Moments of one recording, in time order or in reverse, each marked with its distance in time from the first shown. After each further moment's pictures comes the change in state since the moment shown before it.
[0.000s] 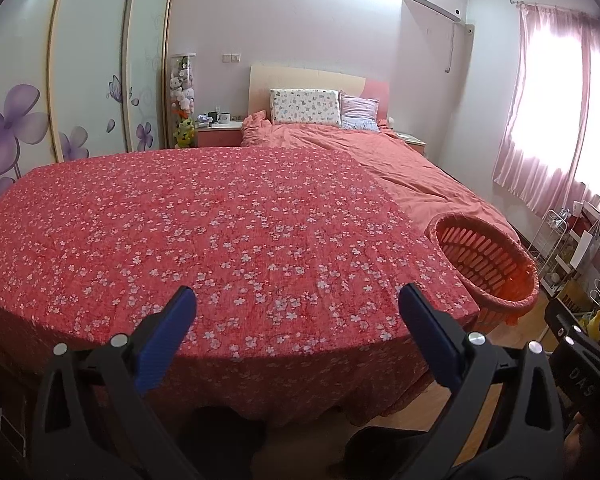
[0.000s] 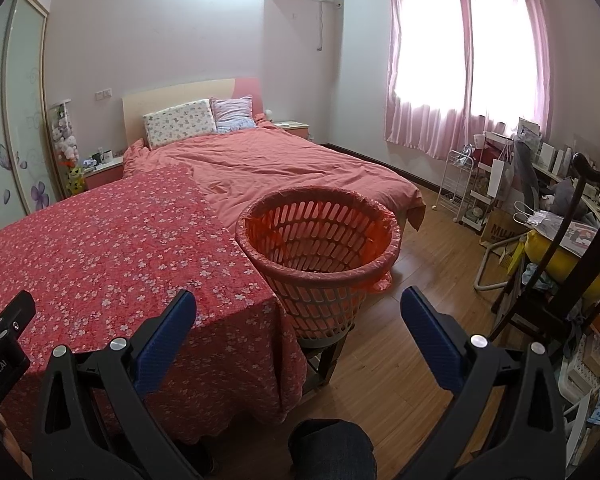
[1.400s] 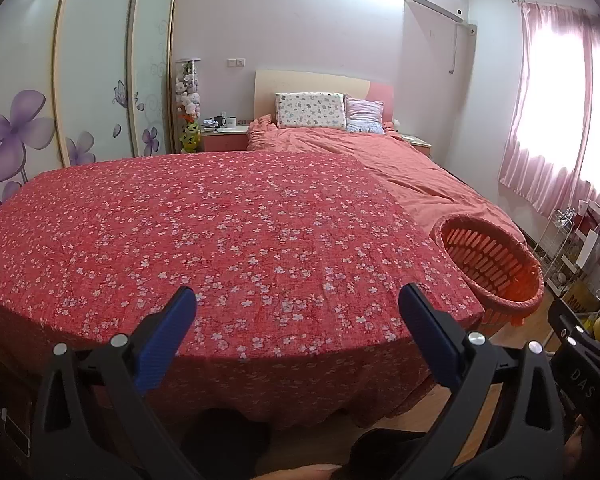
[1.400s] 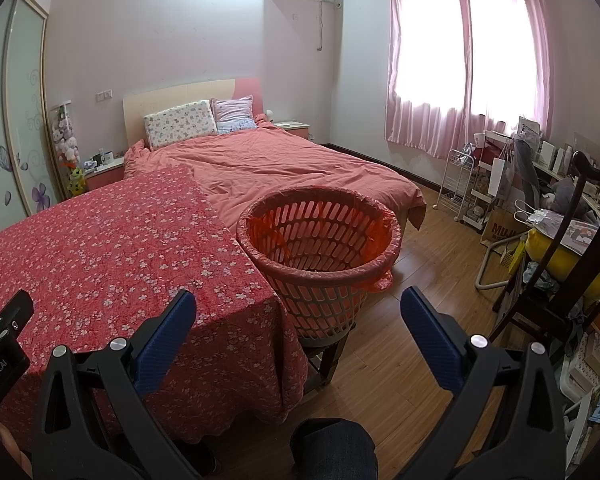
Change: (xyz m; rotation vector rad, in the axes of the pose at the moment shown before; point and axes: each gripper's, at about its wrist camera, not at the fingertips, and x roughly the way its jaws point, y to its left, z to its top) left arm -0.008 -0.001 -0.001 0.006 -0.013 0.026; right arm 0.000 -0.001 0.000 0.001 0.000 0.001
